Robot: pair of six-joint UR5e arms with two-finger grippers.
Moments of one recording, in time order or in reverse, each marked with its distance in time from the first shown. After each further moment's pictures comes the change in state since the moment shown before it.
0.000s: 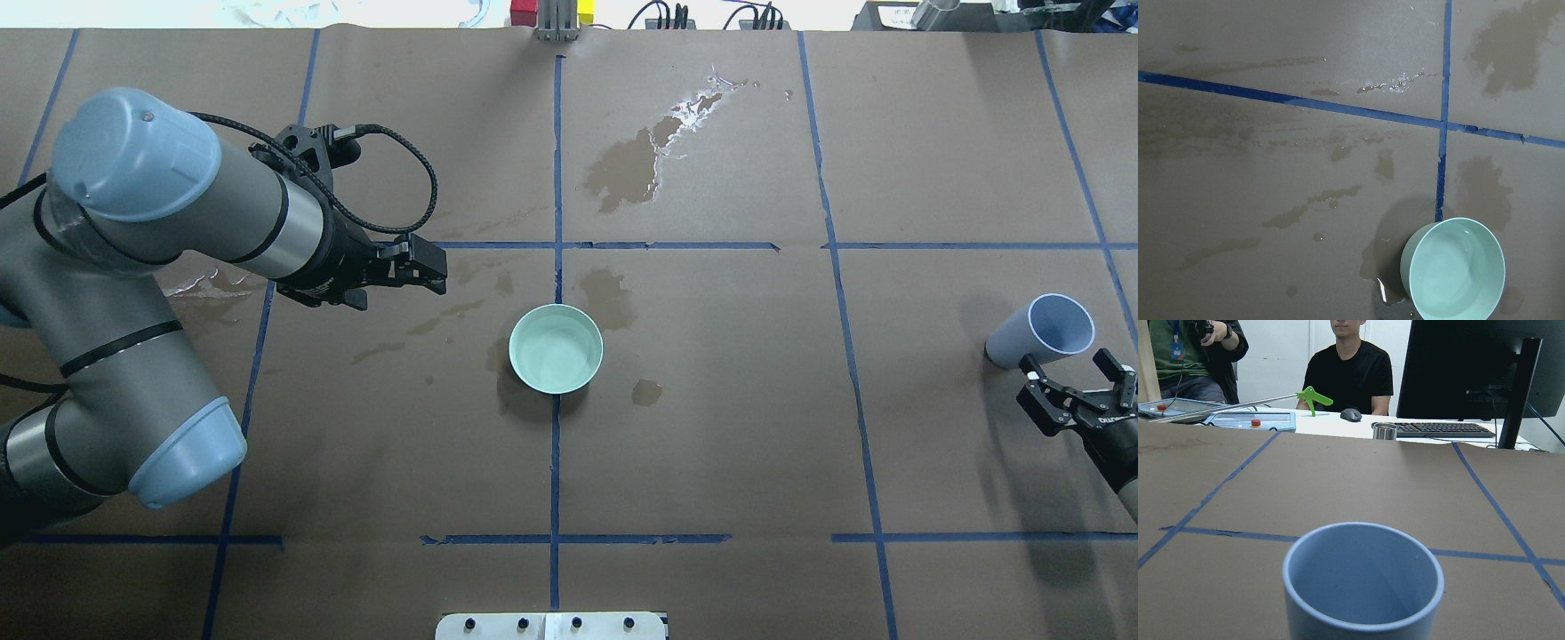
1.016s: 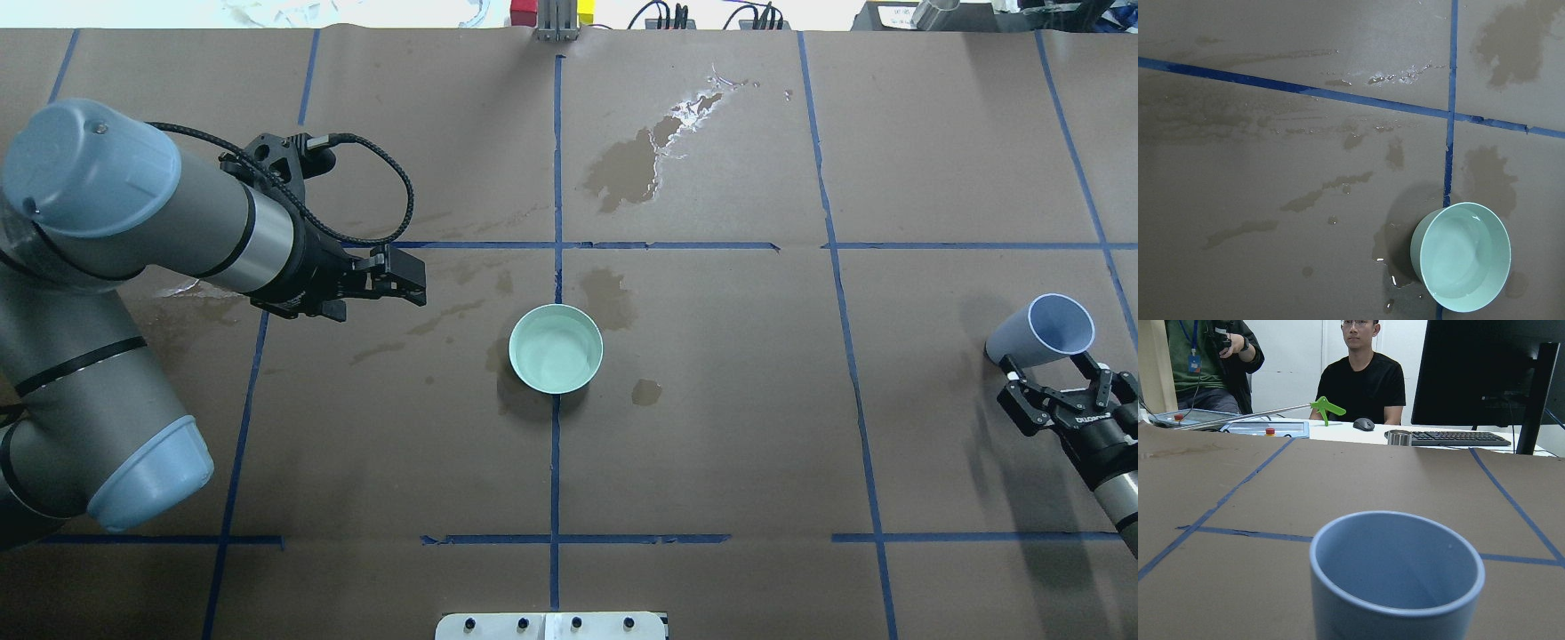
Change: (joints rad) left arm 0.002 0.055 -0.062 0.013 0.000 0.000; right arm 0.002 0.079 -0.096 0.119 -0.018 -0.099
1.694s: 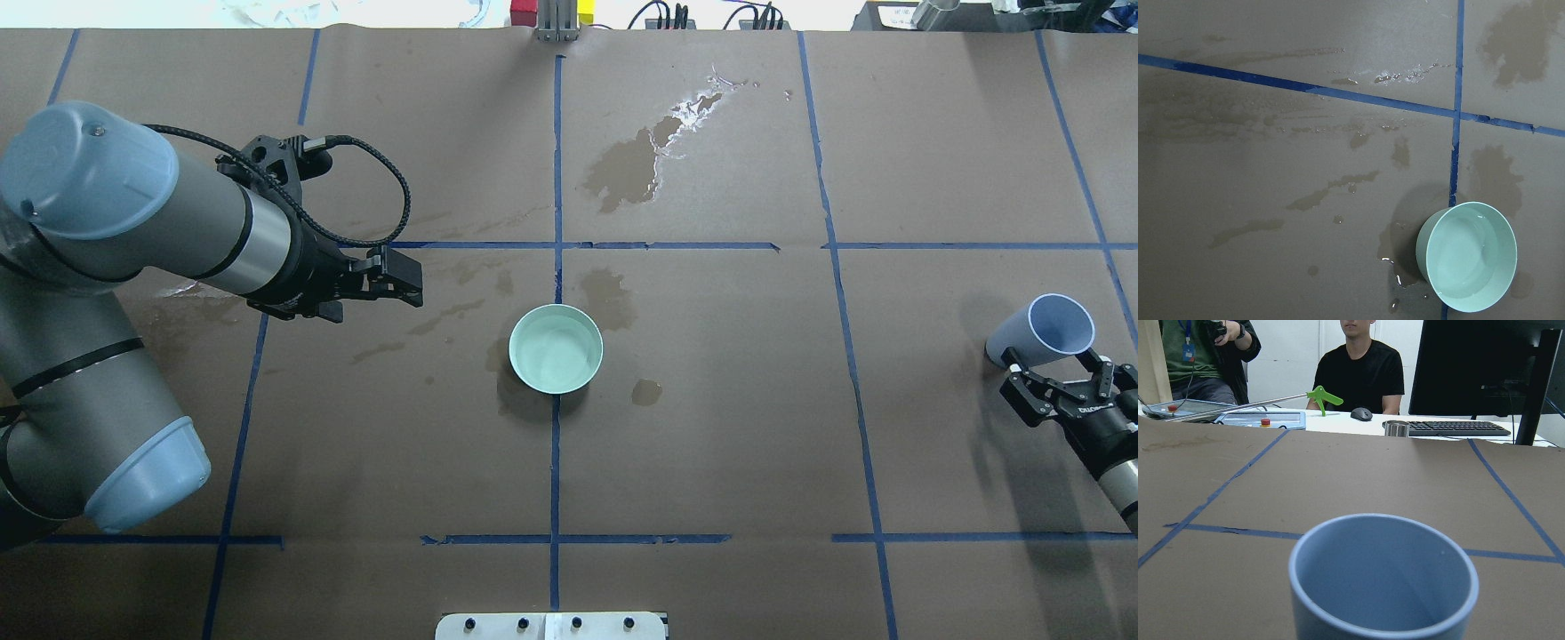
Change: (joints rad) left arm -0.001 0.003 -0.001 0.001 0.004 0.000; right arm 0.064 0.005 0.000 0.009 0.083 -0.014
